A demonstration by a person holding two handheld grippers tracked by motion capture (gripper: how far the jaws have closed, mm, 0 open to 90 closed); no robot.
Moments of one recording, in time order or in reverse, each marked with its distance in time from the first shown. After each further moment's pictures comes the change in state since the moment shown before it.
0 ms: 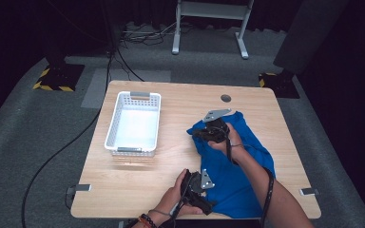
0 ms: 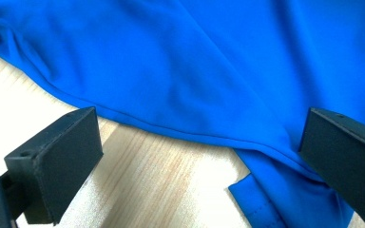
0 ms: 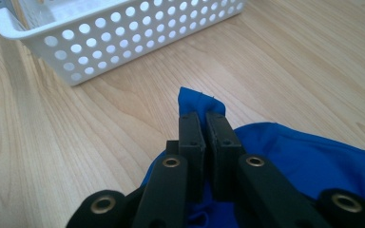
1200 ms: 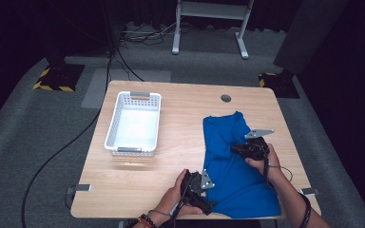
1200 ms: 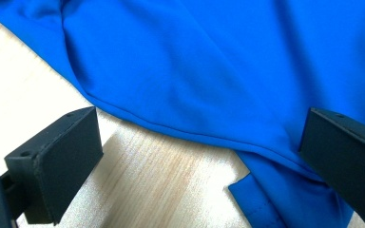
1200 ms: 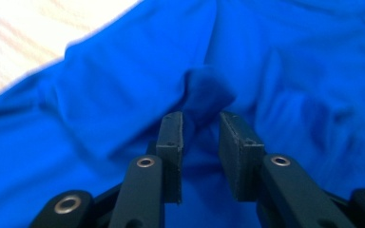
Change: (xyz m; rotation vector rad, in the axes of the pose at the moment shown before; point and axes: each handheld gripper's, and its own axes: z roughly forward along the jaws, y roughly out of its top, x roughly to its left) left arm 0.000 0.000 0.000 -0.003 0.003 -0.003; right arm -0.044 -0.131 -0.066 0.066 -0.188 0.220
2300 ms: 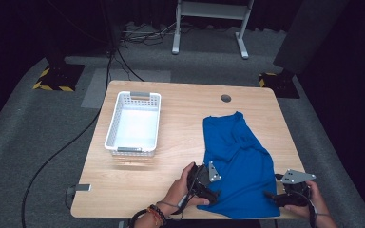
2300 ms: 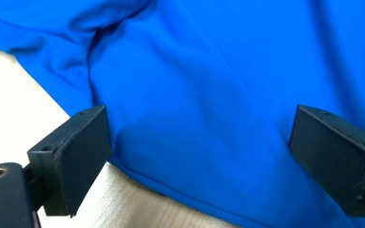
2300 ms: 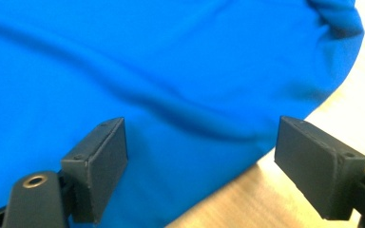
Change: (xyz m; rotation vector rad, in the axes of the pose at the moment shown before) left arm 0.013 0.024 0.016 0.002 0.060 0.022; right arm 0.022 -0.120 -0.107 0.077 -0.073 -0.164
